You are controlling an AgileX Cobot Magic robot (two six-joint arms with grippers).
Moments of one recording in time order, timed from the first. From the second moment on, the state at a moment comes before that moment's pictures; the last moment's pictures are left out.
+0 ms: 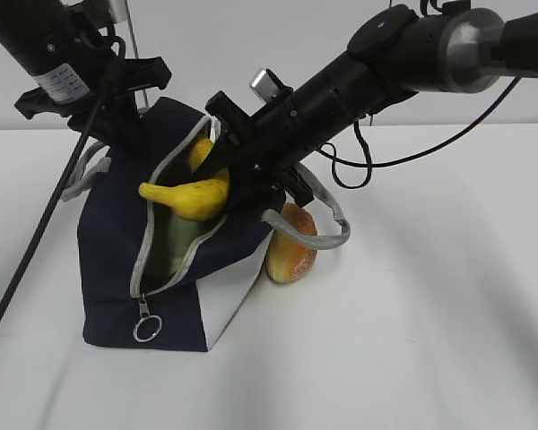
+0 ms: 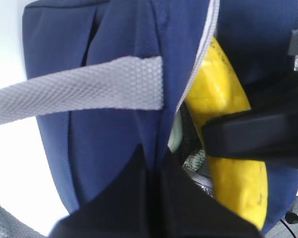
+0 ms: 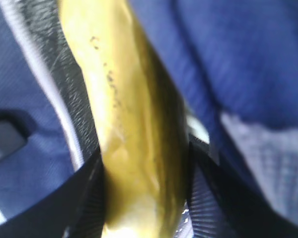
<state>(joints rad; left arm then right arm) -0.28 1.85 -1.66 -0.30 1.20 0.03 0.36 2.20 -1.76 0.98 1.11 -0.06</state>
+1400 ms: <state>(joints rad) -0.28 1.85 -1.66 -0.30 1.22 0.03 0.33 1.91 -1.84 0.47 1.23 -0.18</state>
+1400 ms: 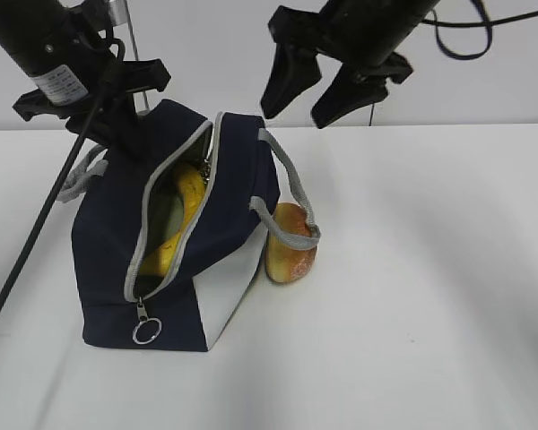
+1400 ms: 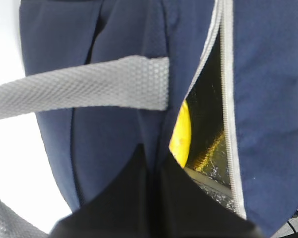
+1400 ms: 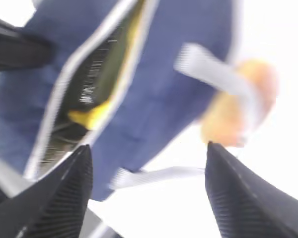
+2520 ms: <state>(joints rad) -0.28 1.85 -1.66 -0.30 1.22 0.03 0.33 1.70 -1.00 0.72 0.60 -0.39</state>
